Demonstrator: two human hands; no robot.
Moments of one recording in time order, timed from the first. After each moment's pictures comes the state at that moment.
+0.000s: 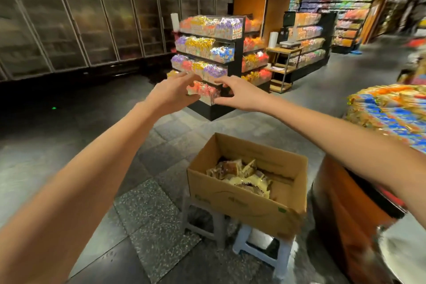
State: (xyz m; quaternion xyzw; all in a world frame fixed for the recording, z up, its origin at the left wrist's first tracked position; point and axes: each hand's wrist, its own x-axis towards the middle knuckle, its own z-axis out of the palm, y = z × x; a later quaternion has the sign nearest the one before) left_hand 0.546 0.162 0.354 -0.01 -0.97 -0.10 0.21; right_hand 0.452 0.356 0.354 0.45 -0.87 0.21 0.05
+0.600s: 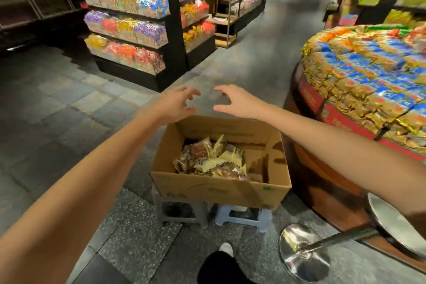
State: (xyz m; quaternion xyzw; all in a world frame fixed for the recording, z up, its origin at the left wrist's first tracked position) left_hand 0.325 0.153 0.212 -0.17 -0.97 -0.15 0.02; right_hand 0.307 0.371 0.215 0.25 -0.94 0.22 -0.03
